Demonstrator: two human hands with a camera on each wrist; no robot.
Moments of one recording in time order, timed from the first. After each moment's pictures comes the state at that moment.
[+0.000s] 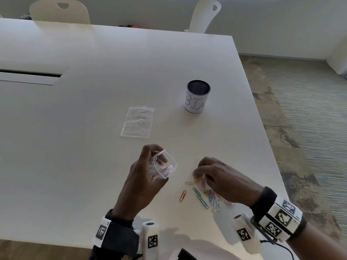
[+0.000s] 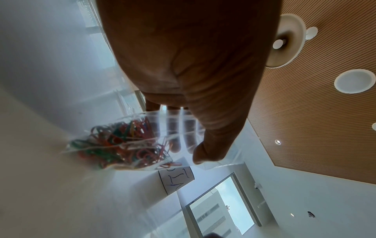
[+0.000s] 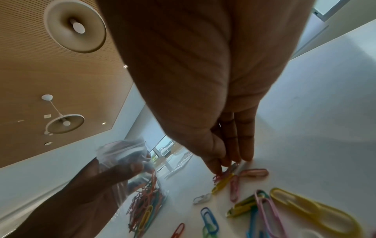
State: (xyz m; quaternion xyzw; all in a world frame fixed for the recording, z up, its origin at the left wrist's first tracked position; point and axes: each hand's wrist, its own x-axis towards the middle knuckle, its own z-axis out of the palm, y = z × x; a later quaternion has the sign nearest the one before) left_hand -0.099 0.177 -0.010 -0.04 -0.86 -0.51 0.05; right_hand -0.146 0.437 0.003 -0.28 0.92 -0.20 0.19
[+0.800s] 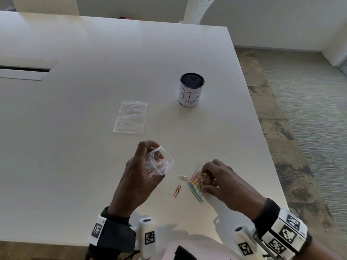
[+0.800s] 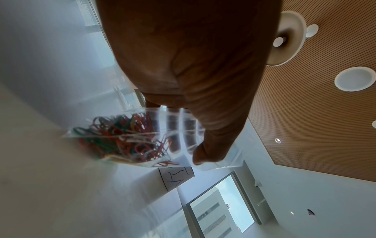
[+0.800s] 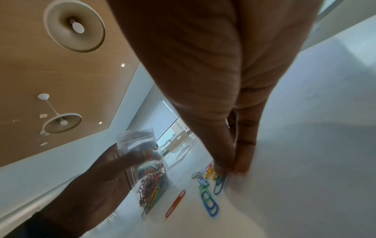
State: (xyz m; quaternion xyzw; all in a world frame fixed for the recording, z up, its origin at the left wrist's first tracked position) left_hand -0.099 0.184 -0.012 -0.05 -0.85 -0.52 0.05; right_hand -0.116 0.453 -0.004 -0.13 0.94 -0.25 0.22
